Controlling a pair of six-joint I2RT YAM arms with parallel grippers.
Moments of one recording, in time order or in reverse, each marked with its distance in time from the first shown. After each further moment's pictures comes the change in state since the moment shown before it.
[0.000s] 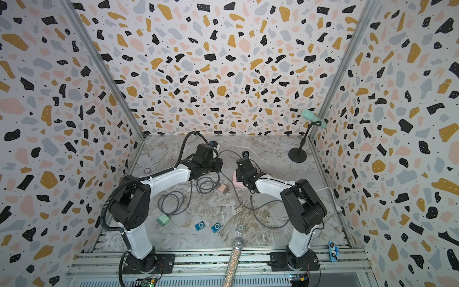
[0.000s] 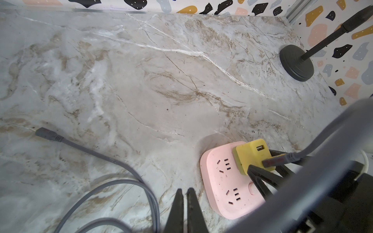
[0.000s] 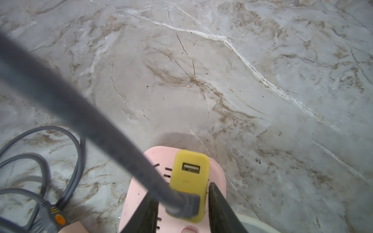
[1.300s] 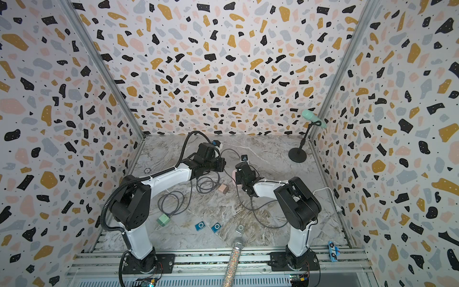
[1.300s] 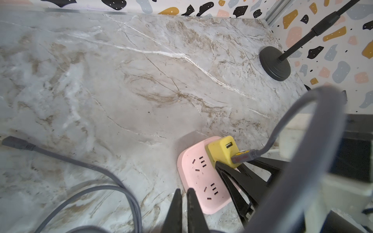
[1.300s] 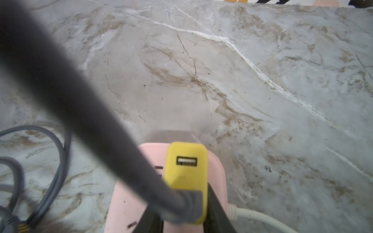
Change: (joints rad) left arm -0.015 0.009 0.031 -0.002 0.064 -0.003; right arm 0.018 0.070 -0.069 0.159 0.029 -0.022
